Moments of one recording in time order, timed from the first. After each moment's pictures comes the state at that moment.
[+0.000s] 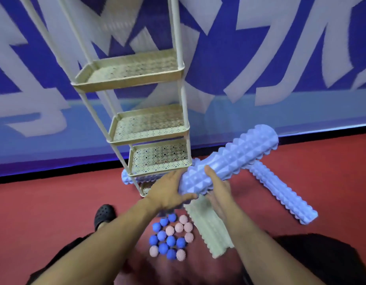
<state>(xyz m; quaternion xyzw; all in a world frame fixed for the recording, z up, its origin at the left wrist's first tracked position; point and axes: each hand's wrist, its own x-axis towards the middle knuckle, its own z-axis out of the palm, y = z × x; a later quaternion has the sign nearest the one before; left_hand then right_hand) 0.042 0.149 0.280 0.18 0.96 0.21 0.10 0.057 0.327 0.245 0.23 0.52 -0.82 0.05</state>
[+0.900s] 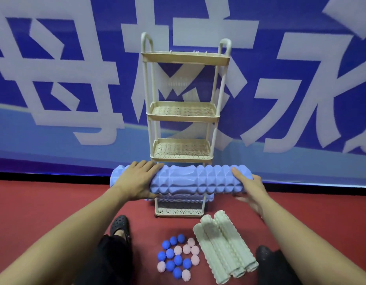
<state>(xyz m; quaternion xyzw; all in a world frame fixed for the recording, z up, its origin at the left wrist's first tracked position) 0.128 -0.040 0.402 0.21 0.97 -0.05 -0.14 0.109 0.343 0.386 0.17 0.69 -0.70 0.03</state>
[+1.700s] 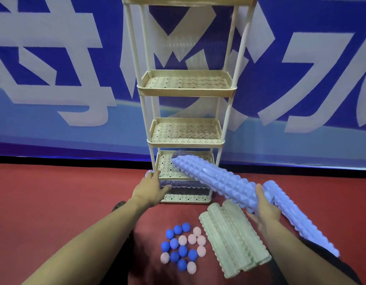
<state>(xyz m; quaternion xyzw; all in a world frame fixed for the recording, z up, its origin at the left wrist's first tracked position) 0.047 -0.004 0.267 -0.05 0.98 0.19 0.07 0.067 0.342 0.250 0.39 0.61 -0.68 -0.05</state>
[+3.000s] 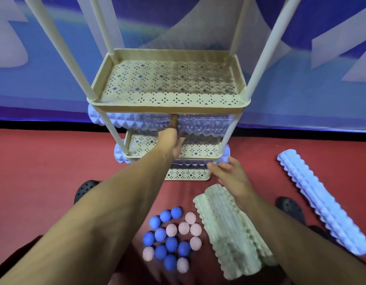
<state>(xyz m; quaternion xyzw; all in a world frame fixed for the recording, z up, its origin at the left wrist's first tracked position) -0.211 0.092 0.103 -0.32 0.39 0.86 0.06 -0.101 0.282 0.094 0.18 0.71 -0.66 0.16</state>
